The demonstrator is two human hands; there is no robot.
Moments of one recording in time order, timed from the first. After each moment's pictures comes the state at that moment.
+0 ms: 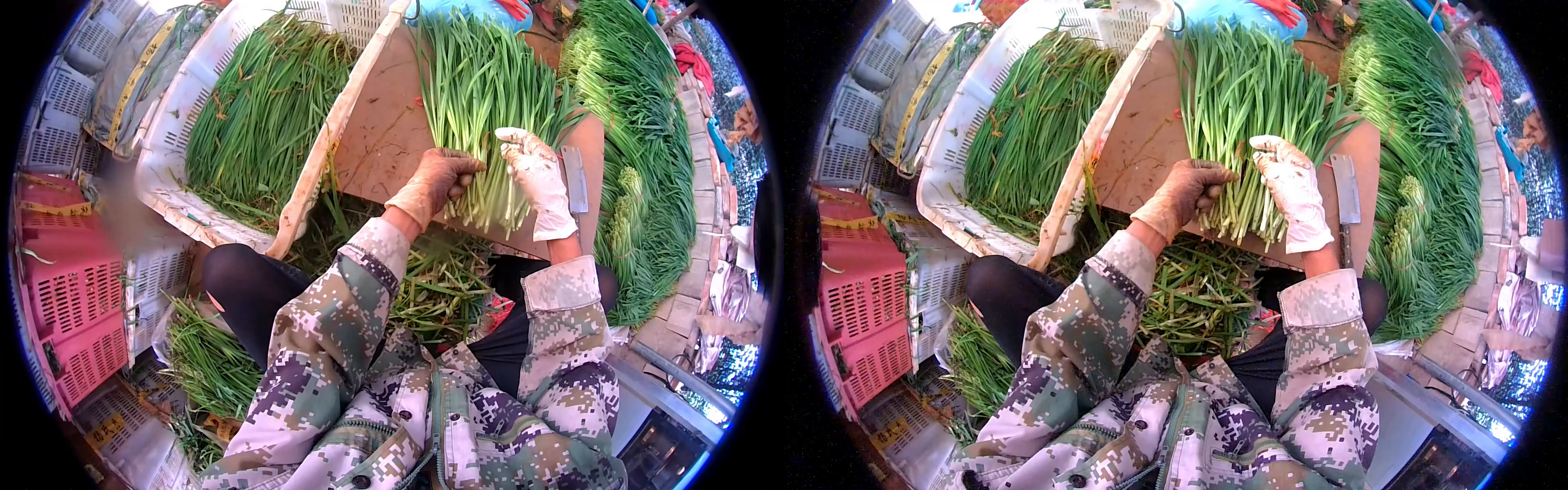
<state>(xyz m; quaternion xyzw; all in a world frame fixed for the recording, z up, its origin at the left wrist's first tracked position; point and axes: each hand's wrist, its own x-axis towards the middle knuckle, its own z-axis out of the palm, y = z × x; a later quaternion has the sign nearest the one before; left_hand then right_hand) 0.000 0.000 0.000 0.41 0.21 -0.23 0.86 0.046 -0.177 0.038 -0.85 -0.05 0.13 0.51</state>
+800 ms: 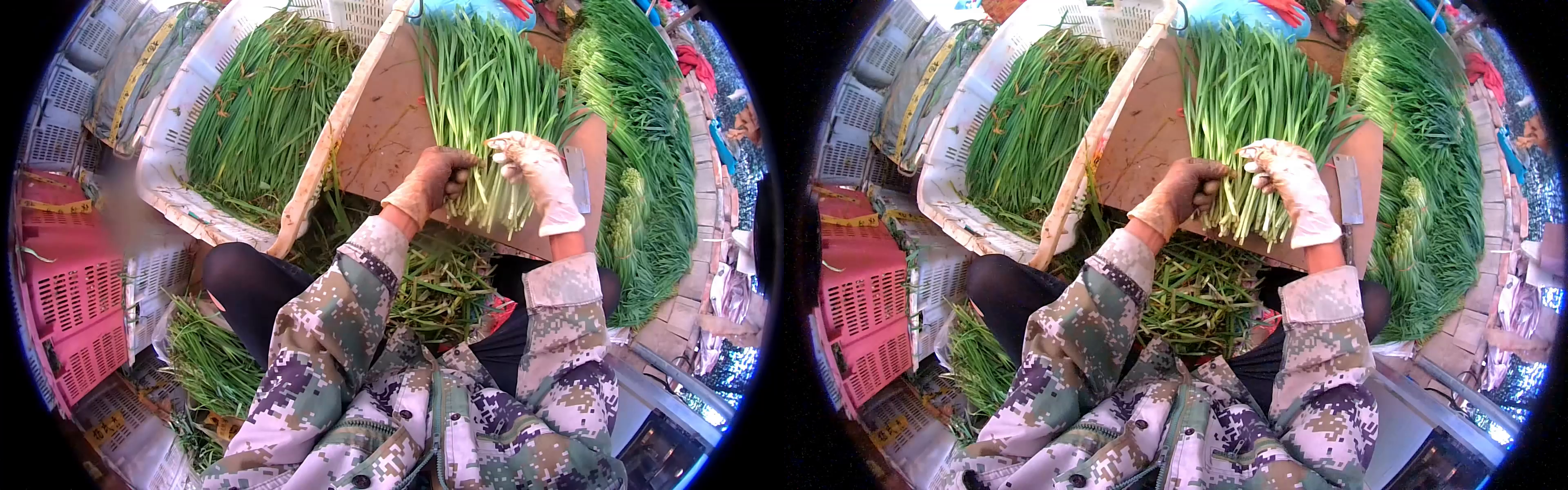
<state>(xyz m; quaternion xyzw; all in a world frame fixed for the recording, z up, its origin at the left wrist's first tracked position) 0.005 0.010 -0.010 0.36 0.21 -0.26 0.87 0.055 -0.170 0.049 -0.80 -0.02 0.21 0.57</state>
